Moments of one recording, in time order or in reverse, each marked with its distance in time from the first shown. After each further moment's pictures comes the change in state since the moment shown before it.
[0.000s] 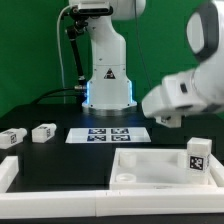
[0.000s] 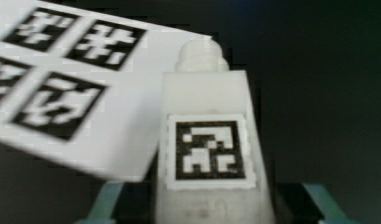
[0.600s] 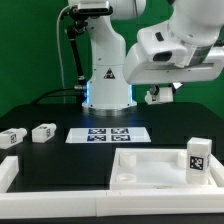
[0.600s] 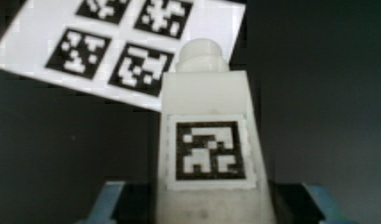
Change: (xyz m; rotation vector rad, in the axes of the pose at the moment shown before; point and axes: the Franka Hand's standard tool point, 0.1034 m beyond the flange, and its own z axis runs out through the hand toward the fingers) arm -0.032 0.045 -0.054 0.059 0.297 0.012
